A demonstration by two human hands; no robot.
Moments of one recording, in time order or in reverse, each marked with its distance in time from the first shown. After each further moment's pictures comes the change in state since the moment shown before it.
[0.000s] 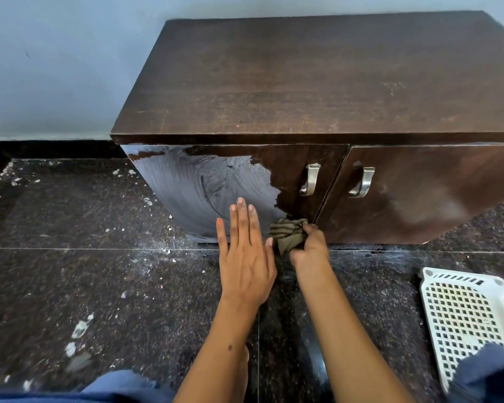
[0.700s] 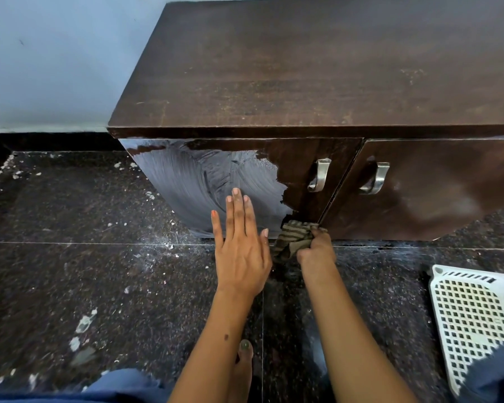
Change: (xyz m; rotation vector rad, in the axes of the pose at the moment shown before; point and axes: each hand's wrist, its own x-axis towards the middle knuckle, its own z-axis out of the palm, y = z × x) left_hand 0.010 -0.016 0.007 -0.003 0.002 -0.022; right_hand 0.023 0.003 -0.009 -0.002 0.128 -0.020
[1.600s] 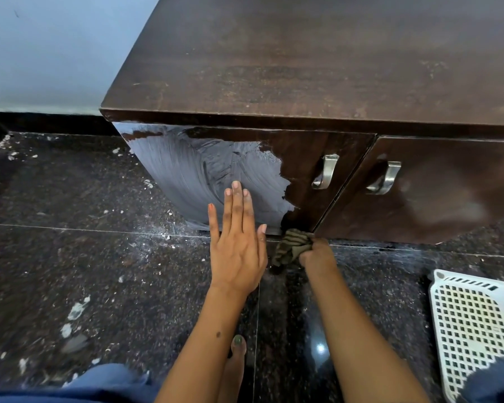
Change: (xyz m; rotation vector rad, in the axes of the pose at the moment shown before) left_hand 0.000 -0.004 0.008 -0.010 0.045 0.002; right_hand 0.035 0.003 -0.020 -0.280 0.033 -0.109
